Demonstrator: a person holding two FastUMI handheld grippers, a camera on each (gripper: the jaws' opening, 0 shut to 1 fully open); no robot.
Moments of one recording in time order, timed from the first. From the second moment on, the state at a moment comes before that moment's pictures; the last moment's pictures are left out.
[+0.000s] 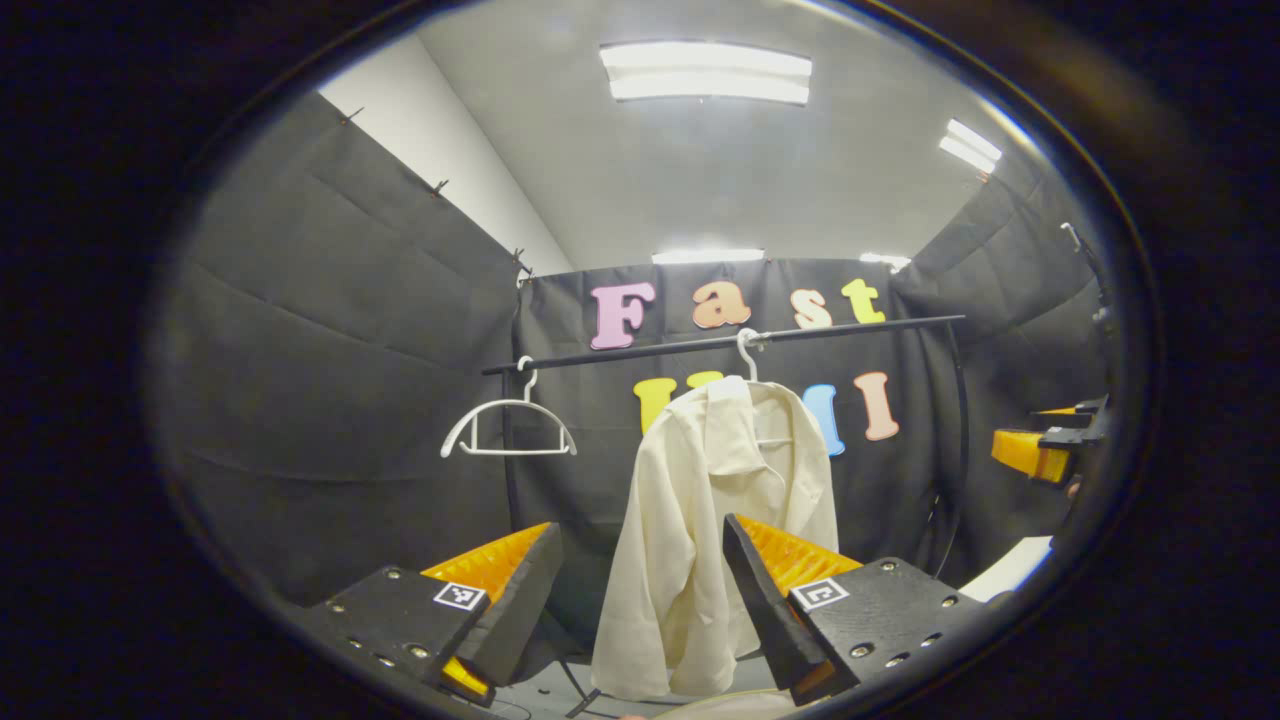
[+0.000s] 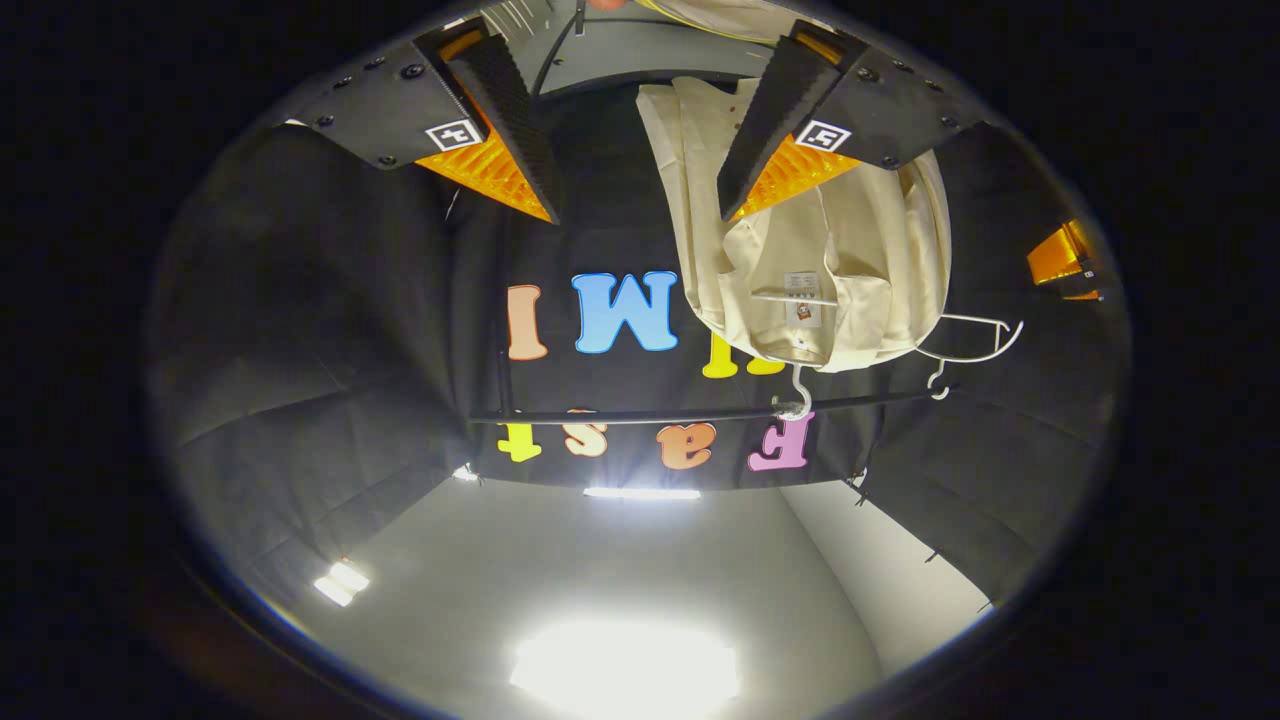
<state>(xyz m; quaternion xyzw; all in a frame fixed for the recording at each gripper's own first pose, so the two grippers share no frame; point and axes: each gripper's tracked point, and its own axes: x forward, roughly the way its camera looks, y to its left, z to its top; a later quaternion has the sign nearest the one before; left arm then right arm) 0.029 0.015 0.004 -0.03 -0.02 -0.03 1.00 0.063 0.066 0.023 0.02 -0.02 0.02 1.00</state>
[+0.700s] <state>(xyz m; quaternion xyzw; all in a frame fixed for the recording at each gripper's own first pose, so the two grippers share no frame) 0.076 -0.037 0.012 -0.01 -0.03 0.03 1.00 0.204 0.136 0.025 0.03 -0.02 0.15 0.99</state>
